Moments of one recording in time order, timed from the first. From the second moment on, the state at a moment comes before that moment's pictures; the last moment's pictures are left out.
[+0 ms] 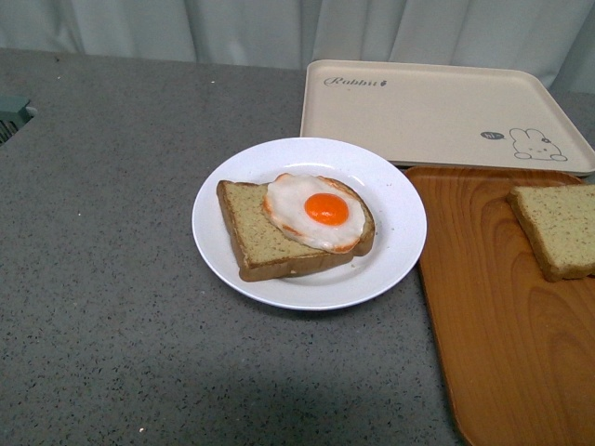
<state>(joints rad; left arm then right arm) 0.00 0.01 0.02 0.00 0.00 -0.01 0.00 0.00 0.01 0.00 0.00 0.00</state>
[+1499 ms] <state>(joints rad) 0.00 0.00 0.02 0.00 0.00 -0.01 -0.39 1.38 0.34 0.52 -0.23 0.40</state>
